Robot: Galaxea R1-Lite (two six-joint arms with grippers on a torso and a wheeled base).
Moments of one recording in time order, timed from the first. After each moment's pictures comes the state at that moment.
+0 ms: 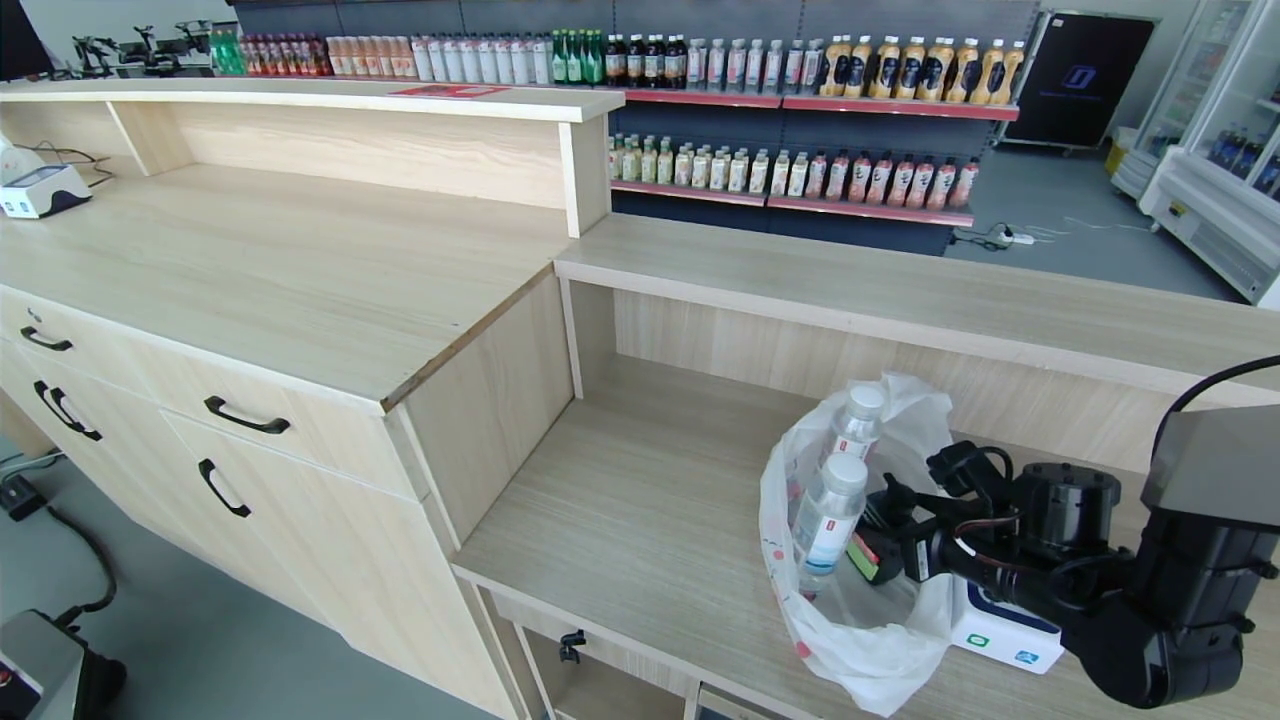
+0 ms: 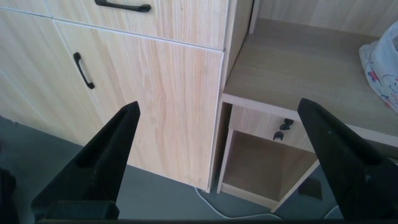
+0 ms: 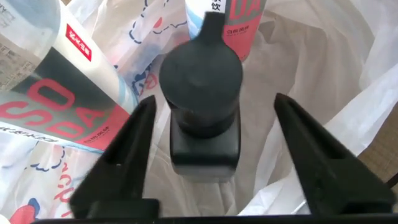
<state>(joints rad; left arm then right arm) -0.01 0.00 0.00 0.00 -0.04 0.00 0.11 2.22 -0.43 -1.42 0.26 -0.18</state>
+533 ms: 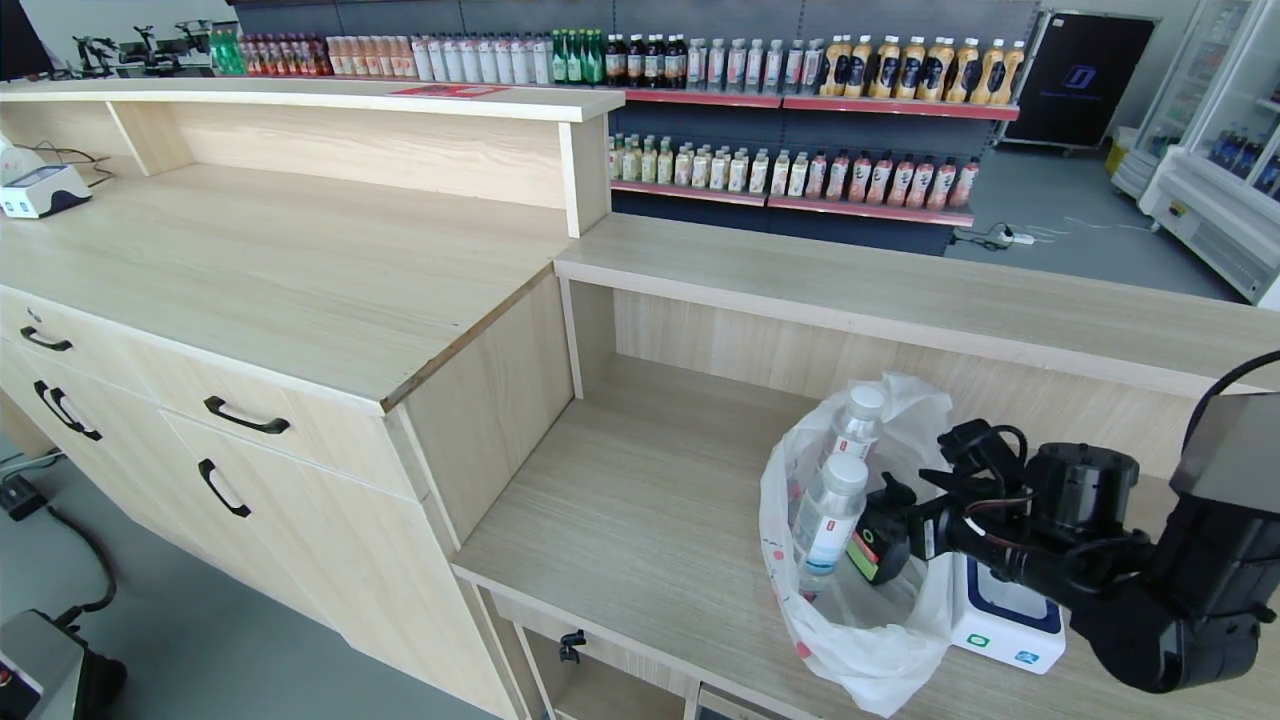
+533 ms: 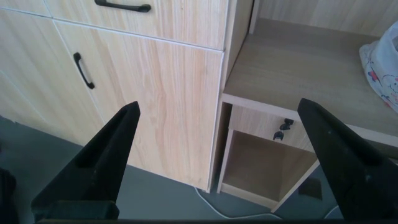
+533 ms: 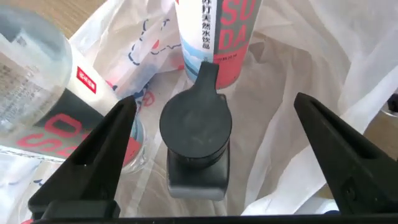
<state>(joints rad) -0.01 0.00 0.00 0.00 -0.04 0.00 0.10 2.14 -0.45 -1.38 0.26 -0.18</state>
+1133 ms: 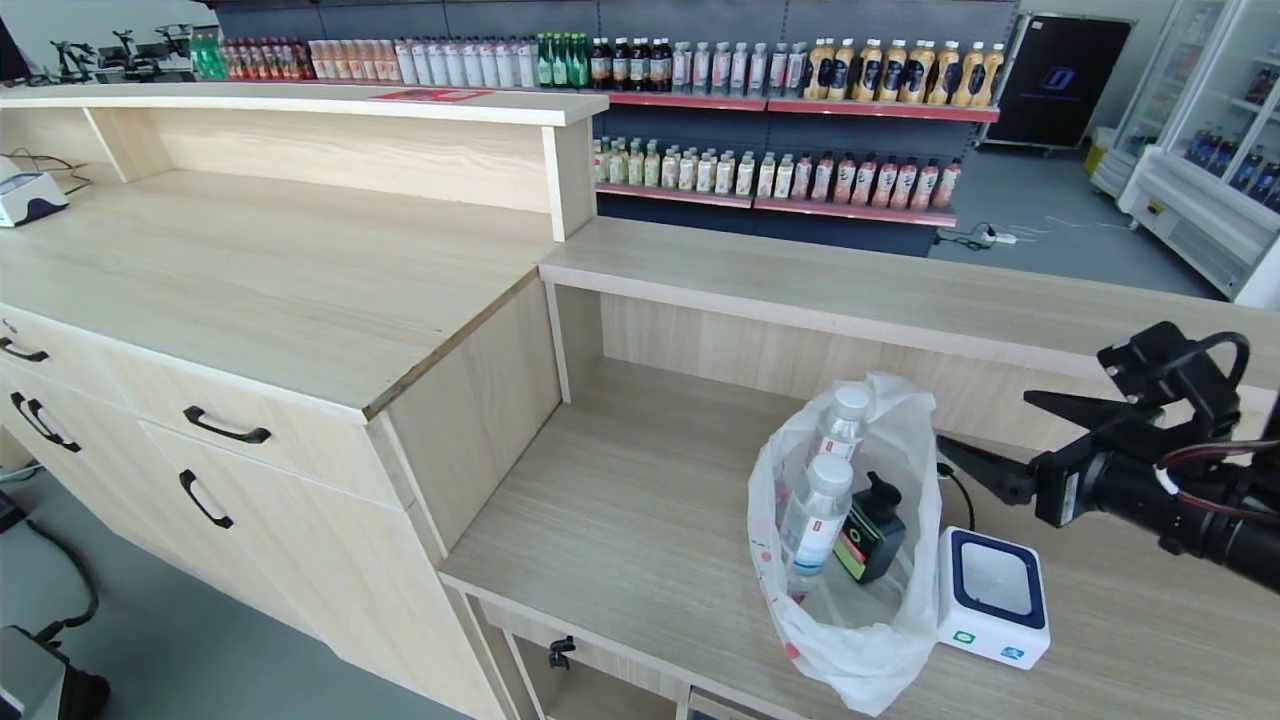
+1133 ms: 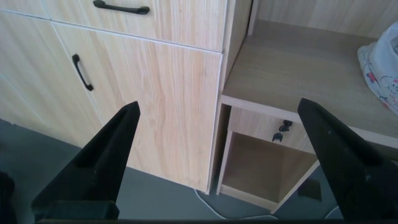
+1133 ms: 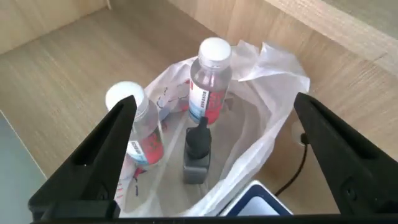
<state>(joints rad) -0.01 0.00 0.00 0.00 -0.04 0.00 0.08 1.47 -0.42 -0.91 0.26 -0.28</state>
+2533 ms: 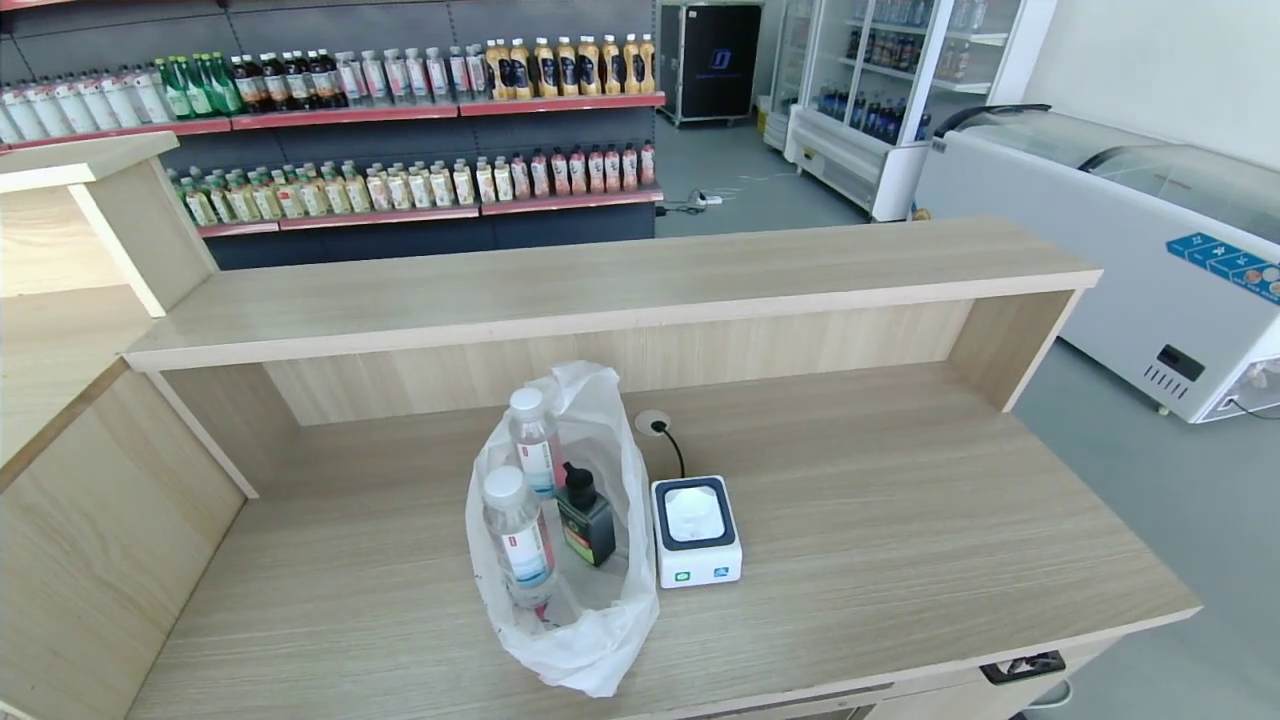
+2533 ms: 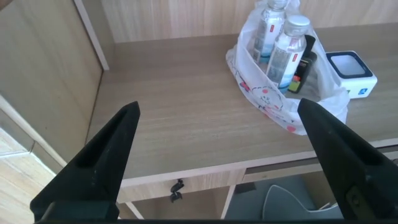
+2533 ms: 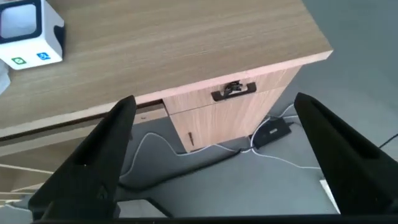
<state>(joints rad) -0.01 0.00 0.00 0.00 -0.04 0.00 0.00 0.28 -0.01 -0.04 -0.09 0.03</state>
